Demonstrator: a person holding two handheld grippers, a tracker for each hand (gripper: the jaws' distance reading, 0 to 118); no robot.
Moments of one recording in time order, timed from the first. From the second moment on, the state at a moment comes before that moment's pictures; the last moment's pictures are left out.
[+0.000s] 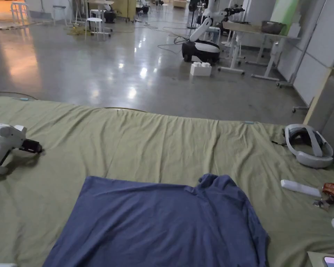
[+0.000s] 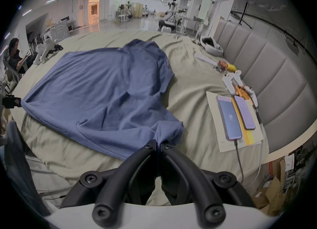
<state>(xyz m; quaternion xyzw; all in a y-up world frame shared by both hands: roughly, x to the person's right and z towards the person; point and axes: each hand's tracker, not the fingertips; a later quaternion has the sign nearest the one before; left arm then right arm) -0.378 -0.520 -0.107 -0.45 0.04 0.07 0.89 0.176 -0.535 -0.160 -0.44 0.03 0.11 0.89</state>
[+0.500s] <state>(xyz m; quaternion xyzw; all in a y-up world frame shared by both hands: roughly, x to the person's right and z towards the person) -0.373 -0.460 -0.124 -0.38 0.04 0.06 0.92 0.167 -0.468 -0.178 -0.31 0.04 0.10 0.95</state>
